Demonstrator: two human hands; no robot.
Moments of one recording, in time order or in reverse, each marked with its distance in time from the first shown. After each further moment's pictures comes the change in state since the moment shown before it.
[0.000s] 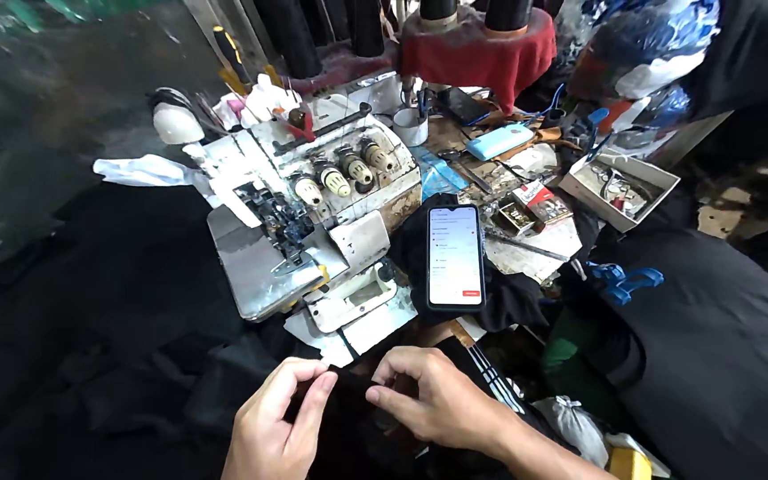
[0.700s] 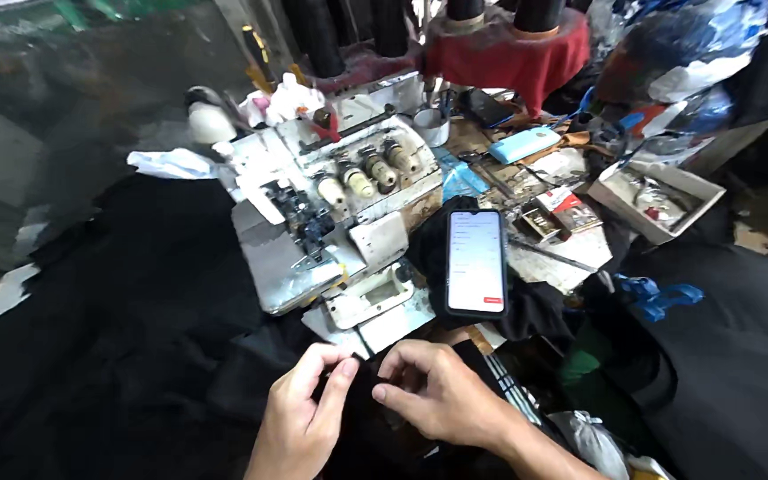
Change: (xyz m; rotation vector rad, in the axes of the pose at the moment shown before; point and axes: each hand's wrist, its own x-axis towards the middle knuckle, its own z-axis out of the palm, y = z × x) left_hand 0.013 -0.001 0.010 -0.056 -0.001 0.014; right_hand 0.013 -0.001 0.000 0.050 0.008 0.046
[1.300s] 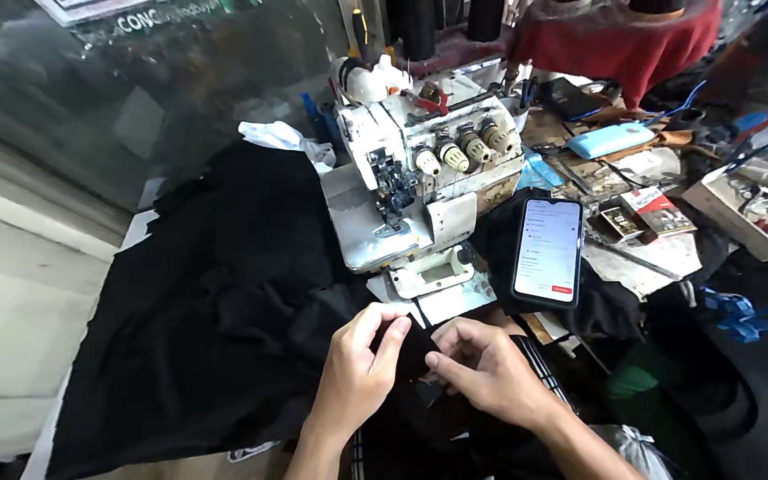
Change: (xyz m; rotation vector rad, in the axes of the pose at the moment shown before) left_hand -0.010 -0.001 -0.010 0.030 0.109 -0.072; right_hand 0.000 -0.009 0.017 0.192 0.012 0.037
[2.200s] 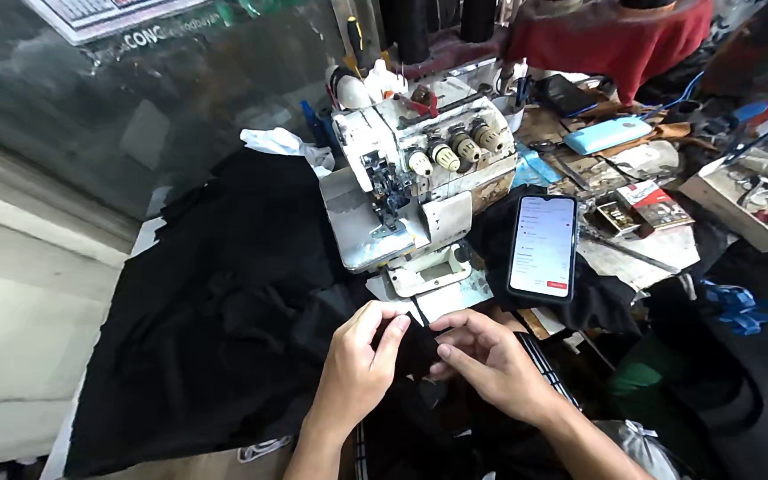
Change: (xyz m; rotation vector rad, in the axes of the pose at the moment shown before) left_hand 0.002 0.002 -0.001 0.072 -0.038 0.013; right_hand -0.007 0.004 -0.004 0.231 -0.007 -0.043
